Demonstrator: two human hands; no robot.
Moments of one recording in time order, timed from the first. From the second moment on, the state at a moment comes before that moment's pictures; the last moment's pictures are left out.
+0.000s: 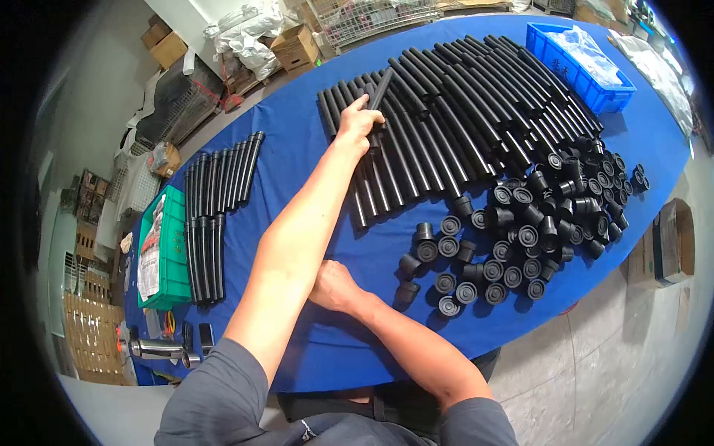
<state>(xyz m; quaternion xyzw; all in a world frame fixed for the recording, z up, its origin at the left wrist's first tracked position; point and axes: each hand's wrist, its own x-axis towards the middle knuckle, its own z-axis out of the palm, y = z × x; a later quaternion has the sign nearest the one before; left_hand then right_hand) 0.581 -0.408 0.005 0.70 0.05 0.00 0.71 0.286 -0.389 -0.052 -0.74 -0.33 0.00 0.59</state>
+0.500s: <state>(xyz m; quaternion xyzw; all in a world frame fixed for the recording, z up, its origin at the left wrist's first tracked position) 0.389 -0.233 0.006 0.75 0.03 0.07 0.66 0.281 -0.400 -0.032 -0.76 -0.31 -0.02 0.57</state>
